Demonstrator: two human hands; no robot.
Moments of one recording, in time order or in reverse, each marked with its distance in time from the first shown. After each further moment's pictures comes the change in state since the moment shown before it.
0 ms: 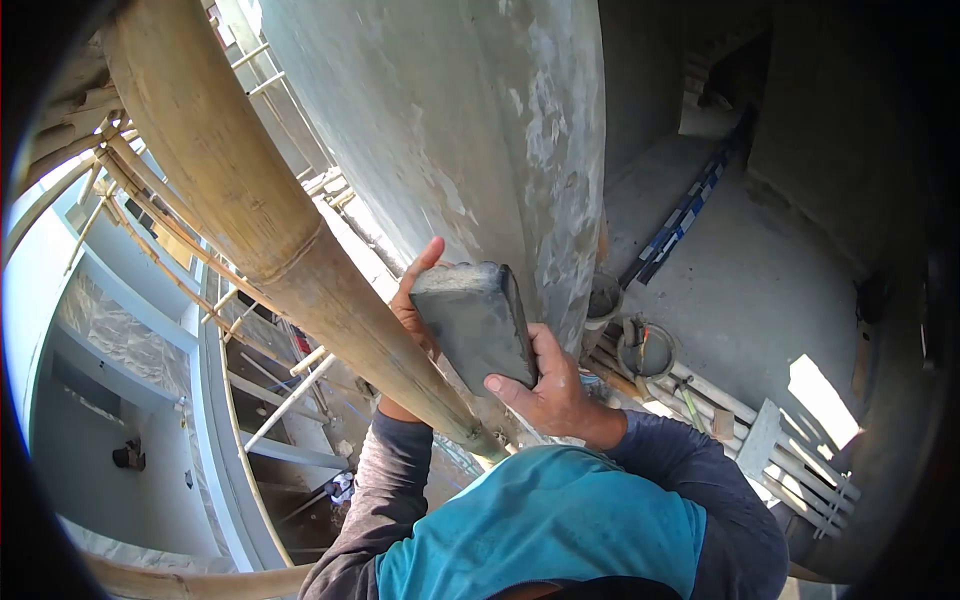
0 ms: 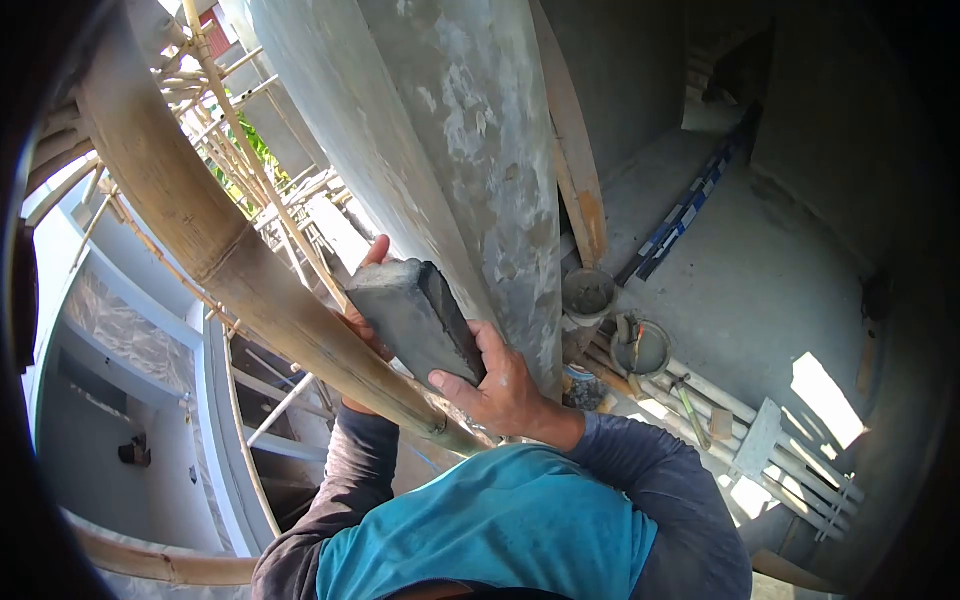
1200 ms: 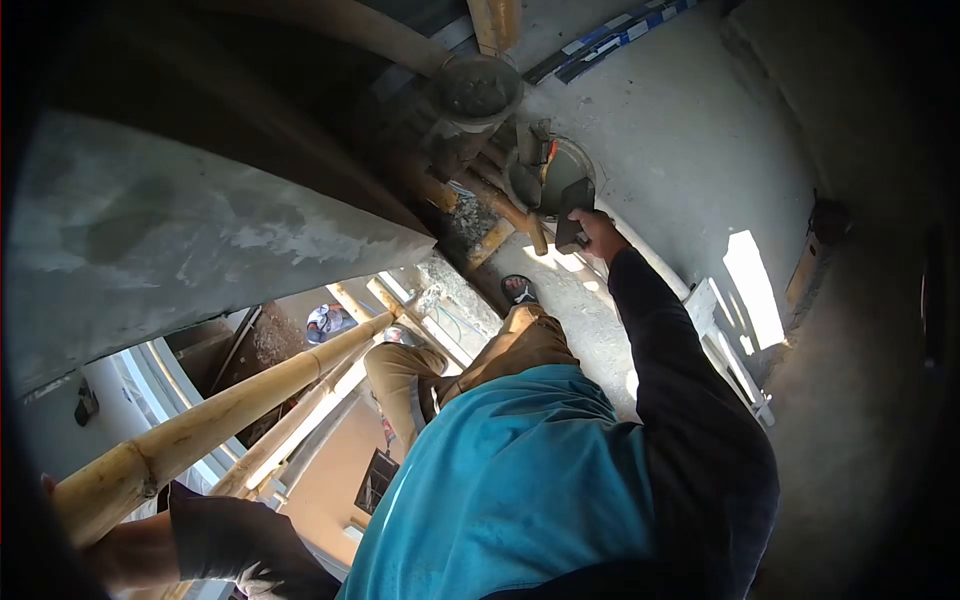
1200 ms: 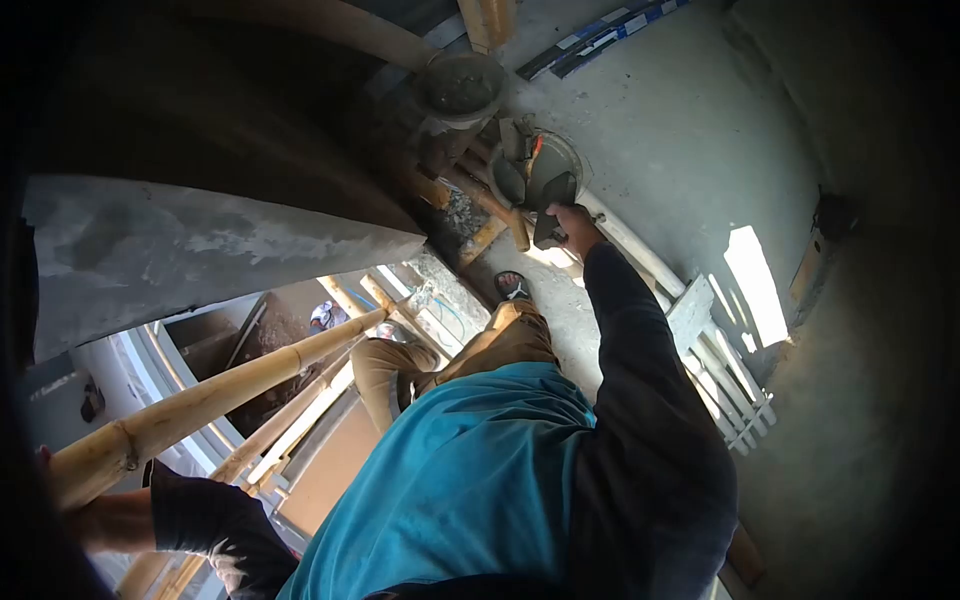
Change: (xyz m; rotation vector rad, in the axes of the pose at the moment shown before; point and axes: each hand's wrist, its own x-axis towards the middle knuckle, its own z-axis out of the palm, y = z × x) left_hand -0.104 0.030 0.032 1.078 0.632 0.448; right_hand -0.204 0.543 -0.393 0.225 0.530 1.404
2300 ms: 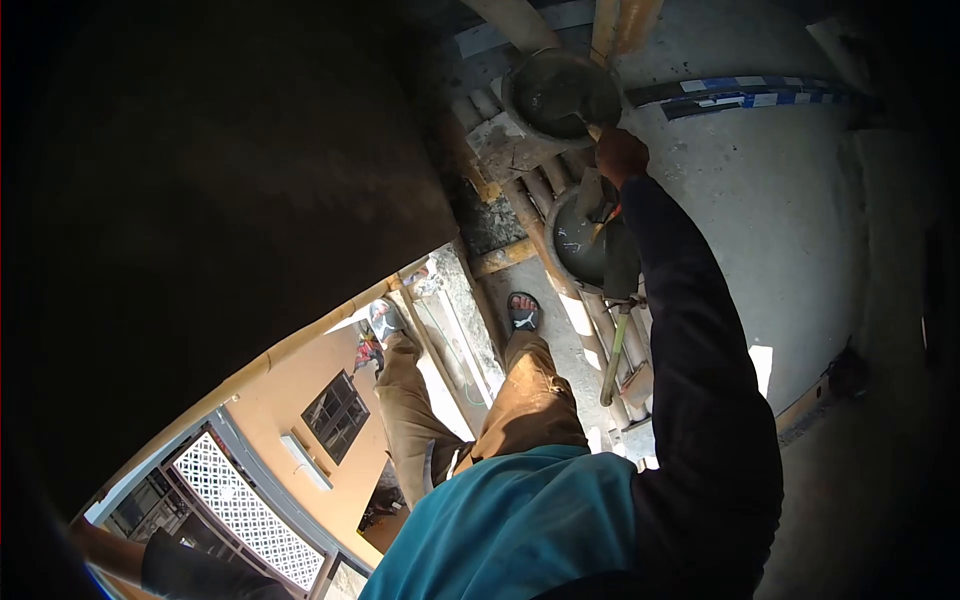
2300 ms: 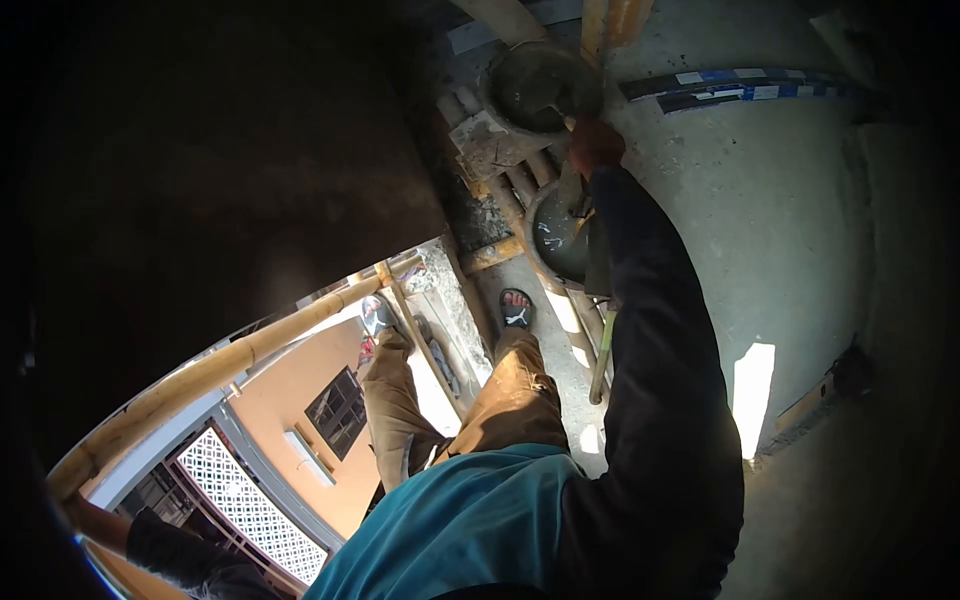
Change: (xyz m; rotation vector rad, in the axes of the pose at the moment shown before) left_hand 0.004 -0.001 0.045 0.639 0.387 0.263; right_hand 0.161 -0.201 0.149 -1.736 0.186 -1.031
